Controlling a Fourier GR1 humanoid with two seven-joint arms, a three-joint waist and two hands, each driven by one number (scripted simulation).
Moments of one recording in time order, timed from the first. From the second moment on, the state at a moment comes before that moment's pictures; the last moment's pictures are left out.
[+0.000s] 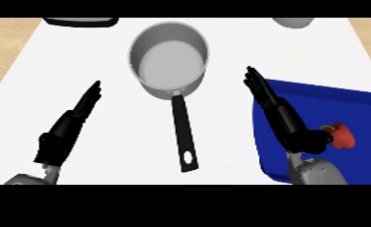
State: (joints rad) left arm -0.05 0.52 -0.34 -1.54 0.19 0.17 -0.02; right arm -0.15 -0.22 0.26 -1.56 -0.15 0.04 -0.10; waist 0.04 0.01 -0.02
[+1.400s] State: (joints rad) left arm -0.10 0.35 -0.33 -1.34 0.27 0.06 0.06; right arm 0.19 -0.80 -0.22 -1.58 -0.16 0.36 -0.69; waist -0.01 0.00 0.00
